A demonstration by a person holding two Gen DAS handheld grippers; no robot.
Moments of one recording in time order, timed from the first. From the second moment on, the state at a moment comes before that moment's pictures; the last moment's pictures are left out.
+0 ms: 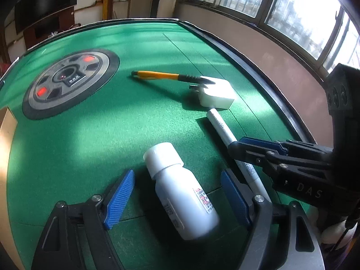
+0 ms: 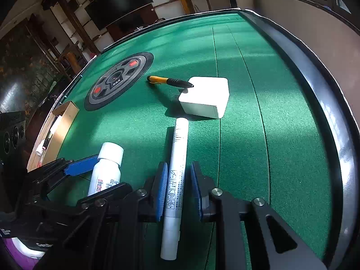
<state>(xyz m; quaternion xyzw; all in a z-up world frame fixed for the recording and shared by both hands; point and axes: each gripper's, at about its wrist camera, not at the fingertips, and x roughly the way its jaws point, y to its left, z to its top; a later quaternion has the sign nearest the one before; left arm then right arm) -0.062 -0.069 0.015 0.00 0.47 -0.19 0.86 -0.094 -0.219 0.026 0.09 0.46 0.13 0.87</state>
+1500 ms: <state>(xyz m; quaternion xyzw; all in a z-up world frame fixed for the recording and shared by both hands) -0.170 0.079 0.069 -0.06 0.37 -0.07 0.92 -0.148 -0.126 0.065 0.01 0.43 0.15 0.89</state>
